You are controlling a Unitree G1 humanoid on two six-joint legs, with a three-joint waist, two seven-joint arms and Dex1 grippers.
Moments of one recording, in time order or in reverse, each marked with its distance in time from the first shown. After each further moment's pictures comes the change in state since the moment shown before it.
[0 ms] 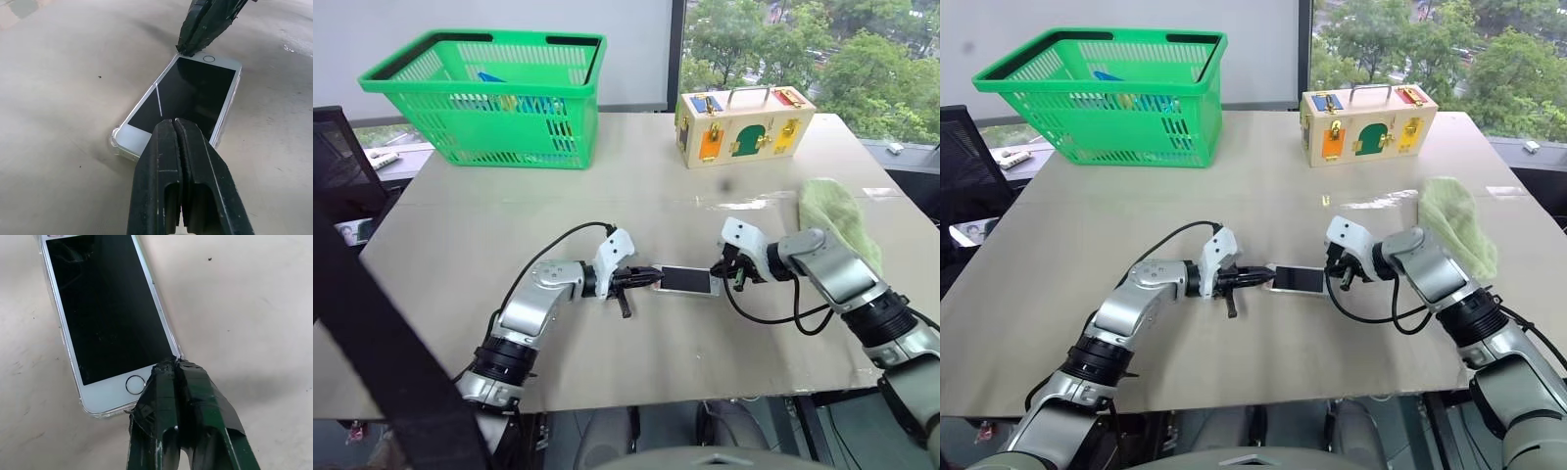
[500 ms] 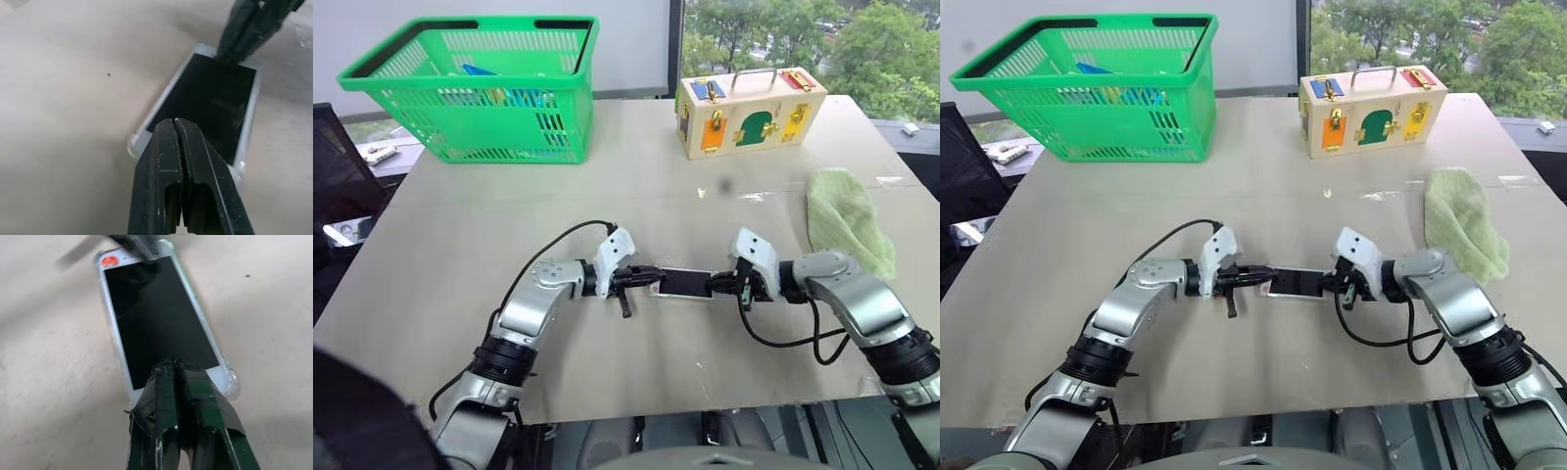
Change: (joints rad) left arm -0.003 0.003 0.001 -0.031 -0.001 0.004 -0.006; right arm 0.202 -0.047 -0.117 -0.296 0.103 0.010 0.015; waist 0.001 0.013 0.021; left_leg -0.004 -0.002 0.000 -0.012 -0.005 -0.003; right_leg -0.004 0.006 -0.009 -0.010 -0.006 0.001
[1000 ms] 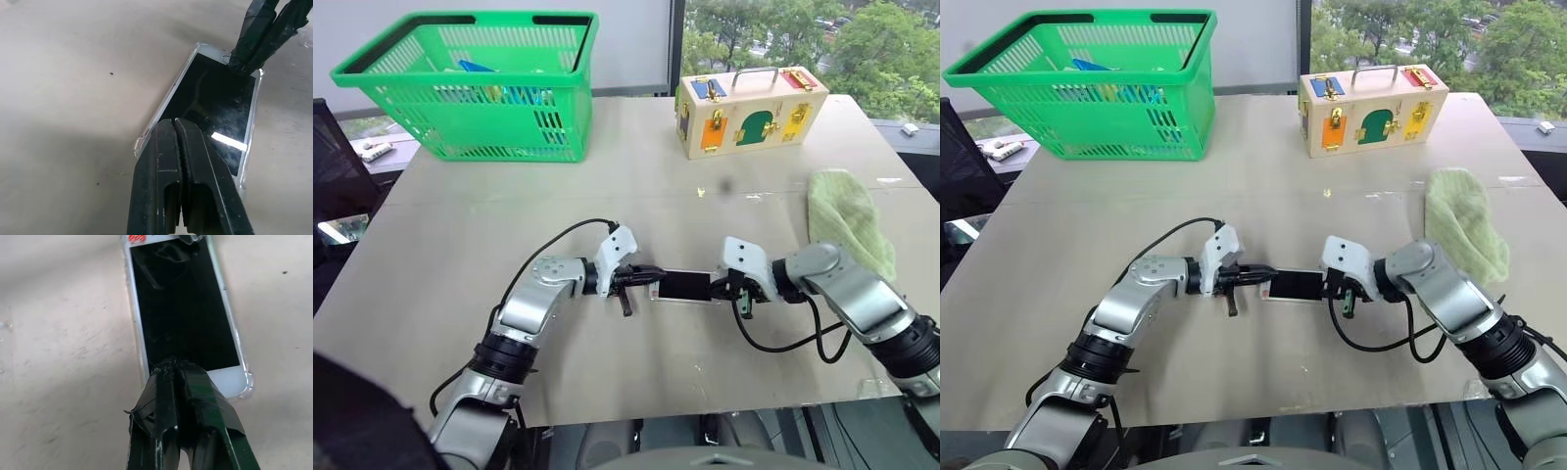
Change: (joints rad) left arm -0.011 0.002 -0.005 -0.019 0.000 0.050 -0.004; right arm -0.111 -0.077 0.149 -0.024 -0.069 0.012 0.064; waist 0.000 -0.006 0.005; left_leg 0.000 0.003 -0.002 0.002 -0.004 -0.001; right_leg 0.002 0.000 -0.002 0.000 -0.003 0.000
